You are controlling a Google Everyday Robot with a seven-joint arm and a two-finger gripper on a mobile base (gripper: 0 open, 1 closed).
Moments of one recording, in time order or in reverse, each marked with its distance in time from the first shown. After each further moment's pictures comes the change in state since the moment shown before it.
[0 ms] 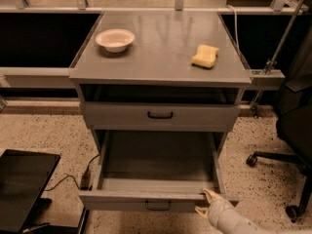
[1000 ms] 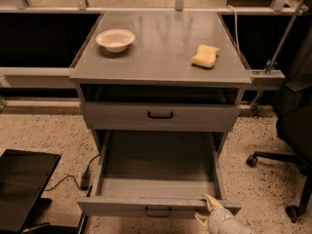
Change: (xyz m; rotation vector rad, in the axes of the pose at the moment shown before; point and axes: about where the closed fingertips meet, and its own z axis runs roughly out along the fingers) arm -0.010 0.020 -0.014 -0.005 -0.032 0.051
